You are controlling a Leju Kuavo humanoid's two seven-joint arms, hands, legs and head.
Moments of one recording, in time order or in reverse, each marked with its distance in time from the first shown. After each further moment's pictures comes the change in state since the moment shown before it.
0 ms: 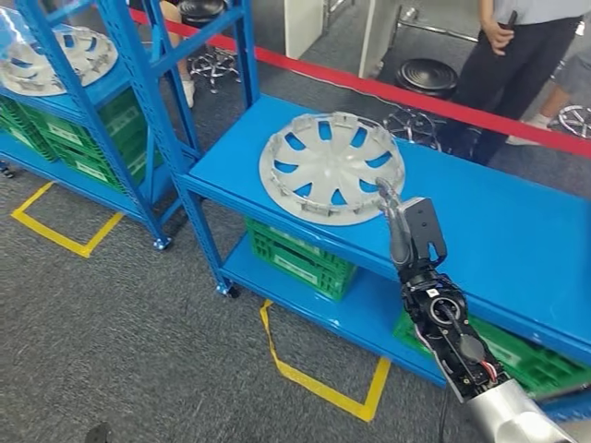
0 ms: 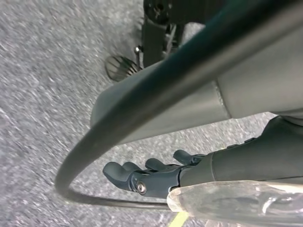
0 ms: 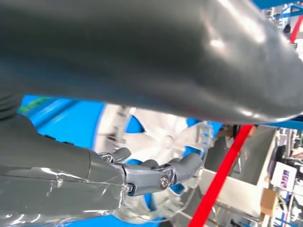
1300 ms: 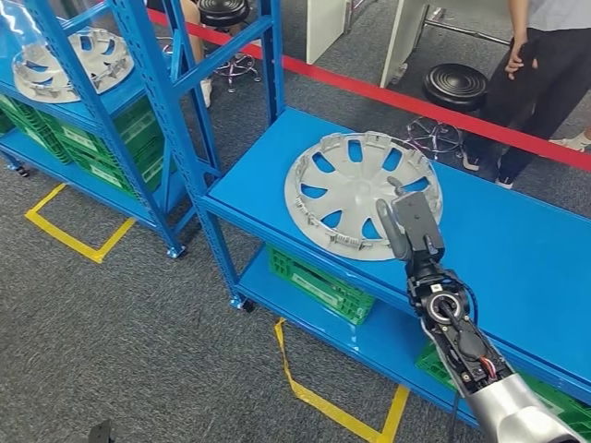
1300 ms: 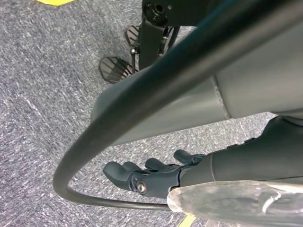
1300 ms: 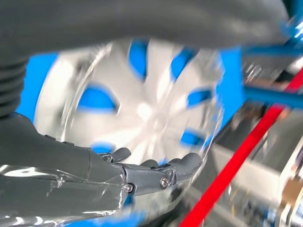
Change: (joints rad) left arm -0.006 -0.007 0.000 0.000 0.029 0.014 -0.002; right arm -0.039 0.002 0.009 0.037 0.171 -0.103 0.130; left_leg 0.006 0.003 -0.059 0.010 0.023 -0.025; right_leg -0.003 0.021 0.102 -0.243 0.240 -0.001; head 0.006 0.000
